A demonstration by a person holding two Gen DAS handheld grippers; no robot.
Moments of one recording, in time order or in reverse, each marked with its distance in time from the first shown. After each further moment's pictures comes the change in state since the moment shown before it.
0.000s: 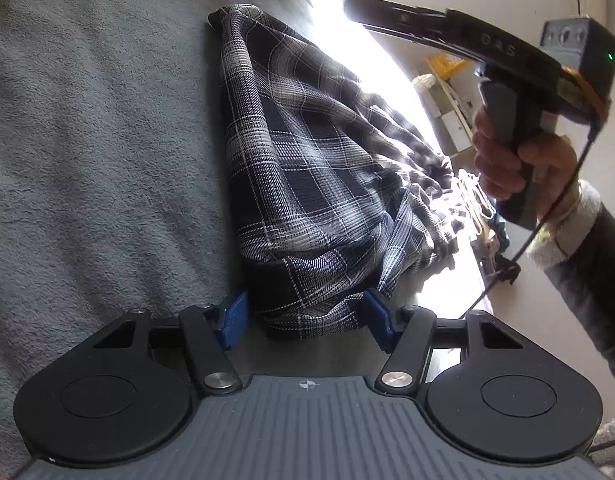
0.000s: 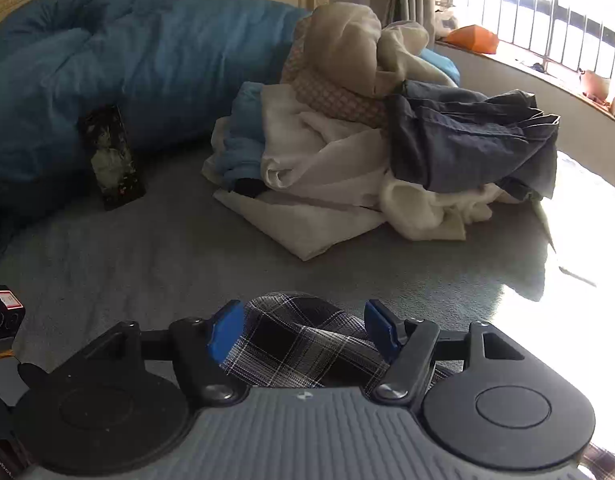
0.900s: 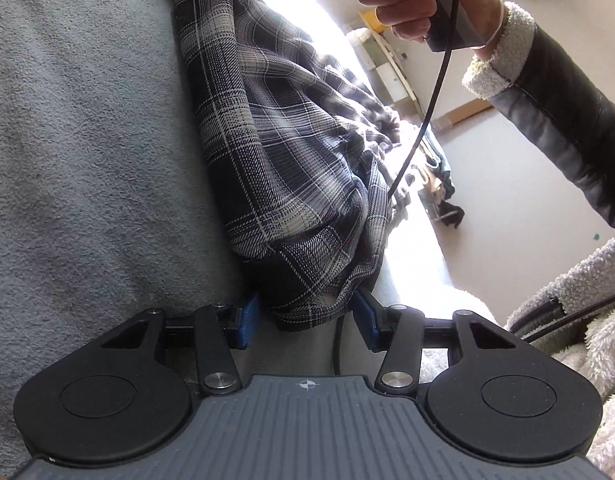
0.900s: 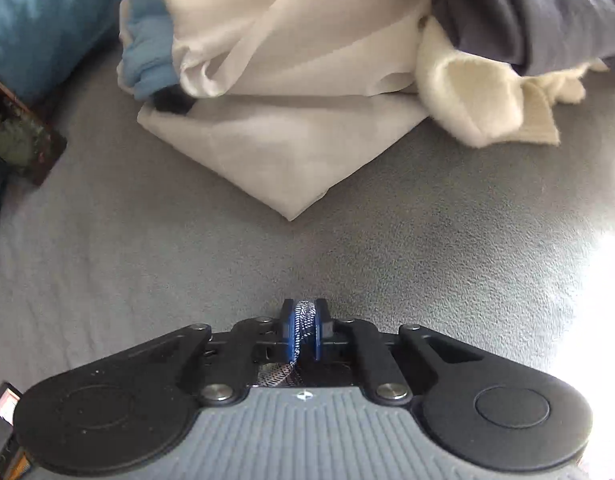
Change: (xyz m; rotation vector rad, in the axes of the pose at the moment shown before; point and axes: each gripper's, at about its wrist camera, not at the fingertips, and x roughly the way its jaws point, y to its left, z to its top) left arm 0.006 0.027 0.006 0.116 0.137 -0.207; right arm 0.129 -0.026 0.049 0.257 0.489 0.040
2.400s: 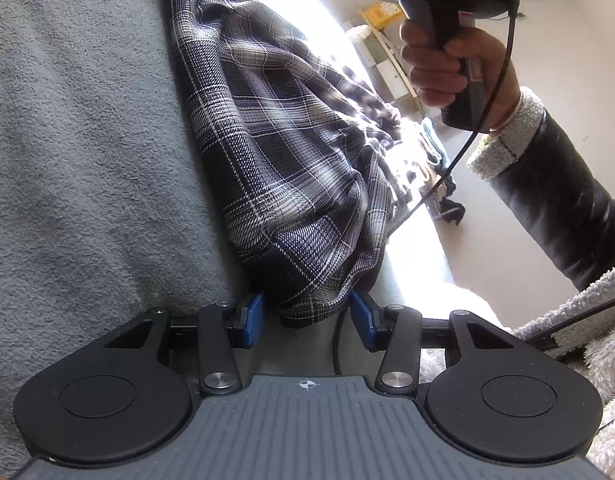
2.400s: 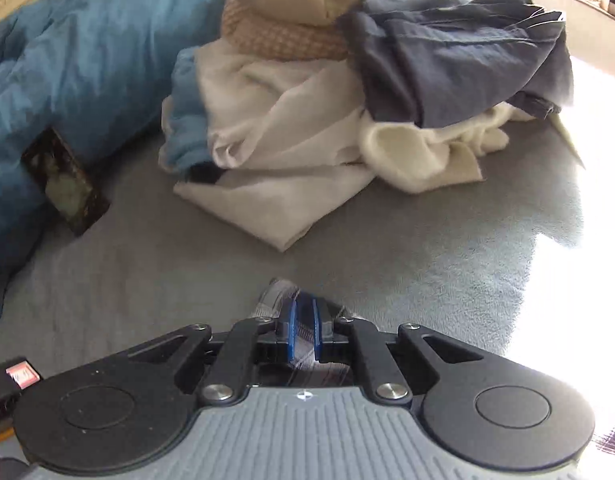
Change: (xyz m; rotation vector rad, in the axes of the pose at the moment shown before) left arm -0.005 0.002 0.000 -0.003 0.014 0.002; right arm -0.056 -0.018 -0.063 -0.045 -0.288 0.023
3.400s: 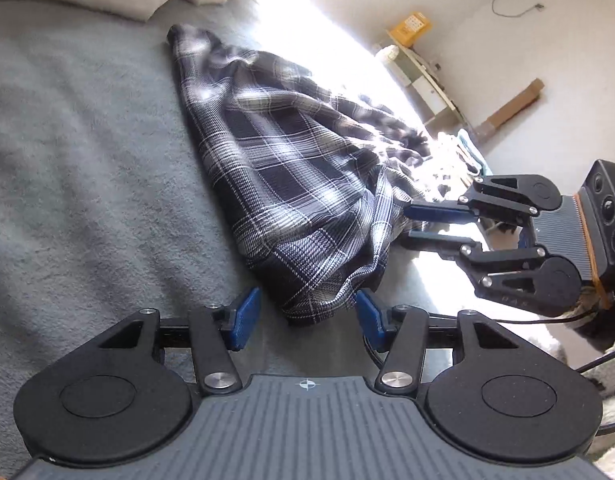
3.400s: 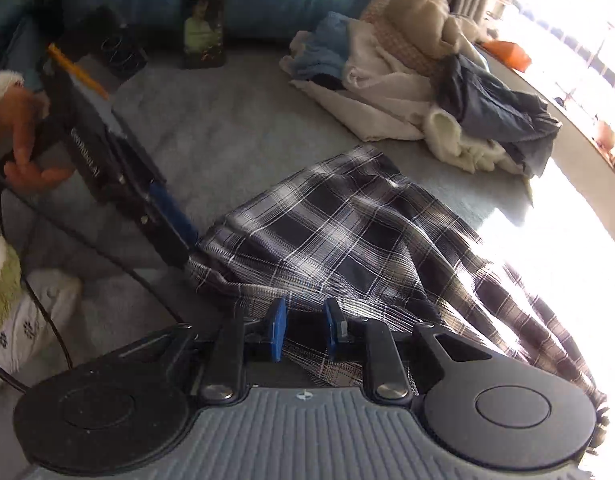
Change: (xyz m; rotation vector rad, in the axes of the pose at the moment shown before) left arm -0.016 -0.053 -0.015 0.151 -0.105 0.255; right arm -0.119 0.115 -0.212 -0.579 -0.101 -0.237
